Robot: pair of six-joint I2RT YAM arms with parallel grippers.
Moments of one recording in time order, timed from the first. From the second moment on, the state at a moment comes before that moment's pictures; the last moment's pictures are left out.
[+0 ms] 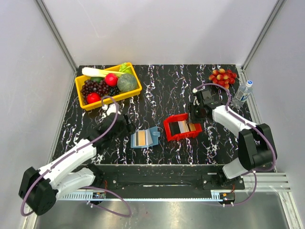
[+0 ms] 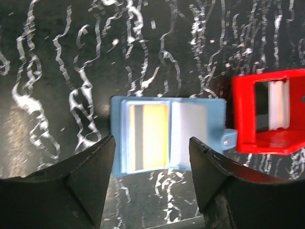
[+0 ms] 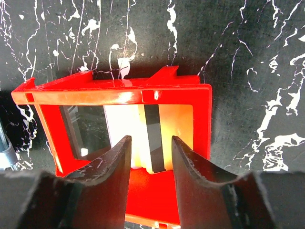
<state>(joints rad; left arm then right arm) -0.63 0.92 0.57 -0.38 -0.24 -0.78 0.32 1.53 0.97 -0.49 -0.12 0.31</state>
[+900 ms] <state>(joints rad) -0.78 1.83 1.25 -0.39 0.08 -0.70 0.32 1.52 0.96 -0.47 -0.09 0.34</state>
